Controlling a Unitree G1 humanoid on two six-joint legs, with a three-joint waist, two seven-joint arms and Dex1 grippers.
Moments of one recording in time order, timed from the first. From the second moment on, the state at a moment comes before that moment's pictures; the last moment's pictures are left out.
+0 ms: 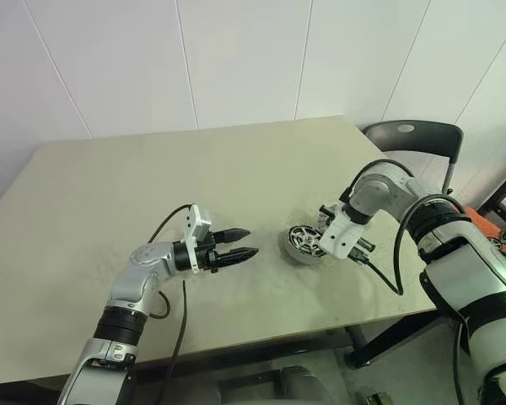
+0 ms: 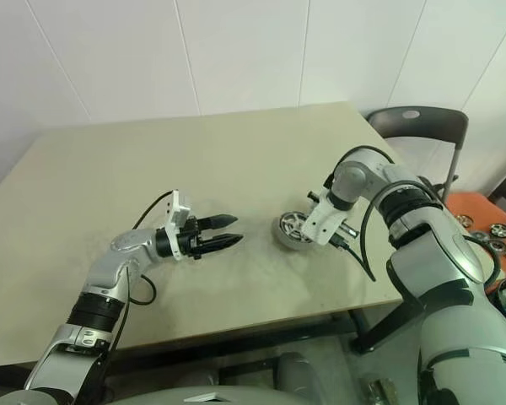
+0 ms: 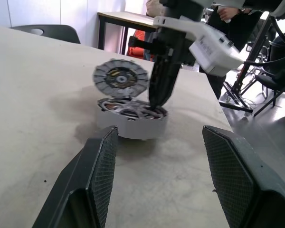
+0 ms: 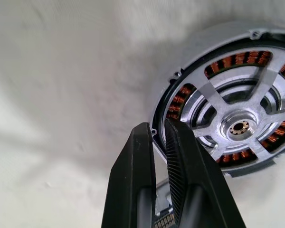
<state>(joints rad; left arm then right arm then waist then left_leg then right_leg) -0.37 0.34 -0.08 0.22 -0.44 0.28 -1.15 -1.10 -0.60 0.65 0.98 -0.39 -0.83 1.55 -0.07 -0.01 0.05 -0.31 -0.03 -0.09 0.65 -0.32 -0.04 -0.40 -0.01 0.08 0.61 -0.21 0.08</state>
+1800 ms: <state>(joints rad) -0.27 0.35 -0.06 0.09 -0.45 0.31 -1.06 -1.09 -0.37 0.74 0.83 -0.26 -0.23 1.59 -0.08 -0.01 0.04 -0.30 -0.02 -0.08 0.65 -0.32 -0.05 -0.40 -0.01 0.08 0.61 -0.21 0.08</state>
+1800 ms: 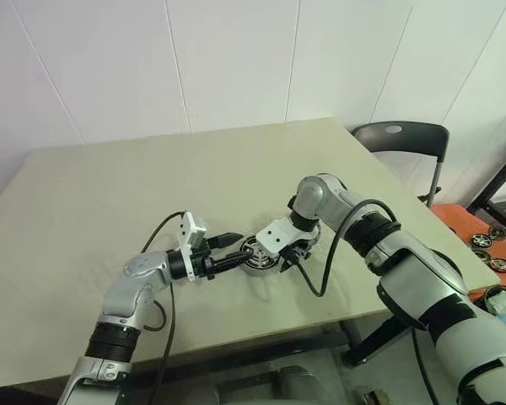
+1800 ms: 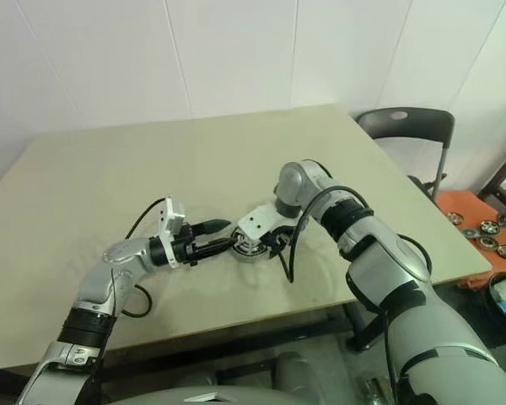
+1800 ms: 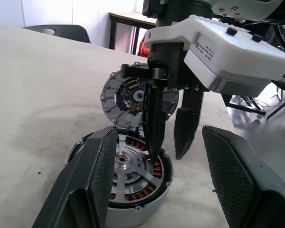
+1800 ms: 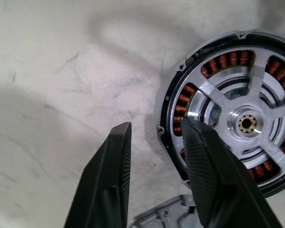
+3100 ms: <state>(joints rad) -0.33 0.58 0.07 0.07 -0.54 0.41 -1.18 -0.40 -0.65 -0.17 0.18 0.46 0.58 0.99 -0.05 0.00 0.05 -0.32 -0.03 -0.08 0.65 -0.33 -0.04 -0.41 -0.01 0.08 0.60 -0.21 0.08</state>
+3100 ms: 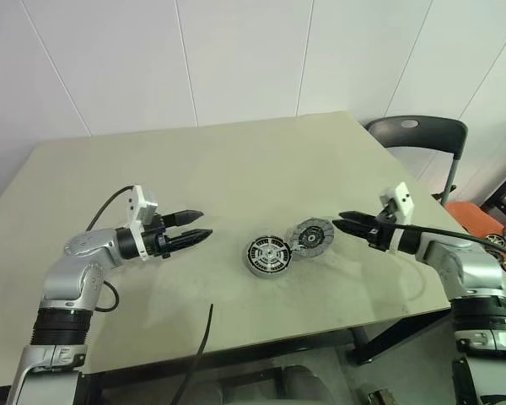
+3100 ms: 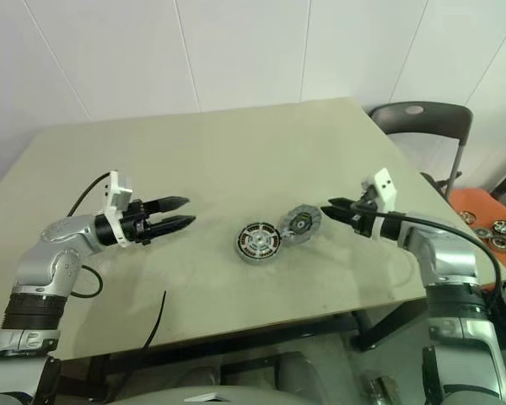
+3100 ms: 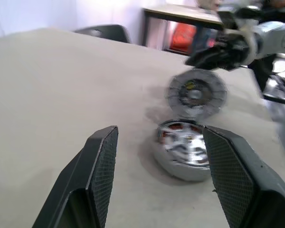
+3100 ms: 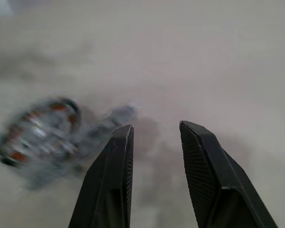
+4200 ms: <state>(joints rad) -0.33 0.56 0.03 0.03 -0.55 0.45 -1.17 -0.34 -0.54 -0.16 0.06 0.50 0.64 0.77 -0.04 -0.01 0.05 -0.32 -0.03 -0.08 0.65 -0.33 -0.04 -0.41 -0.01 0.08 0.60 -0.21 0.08</state>
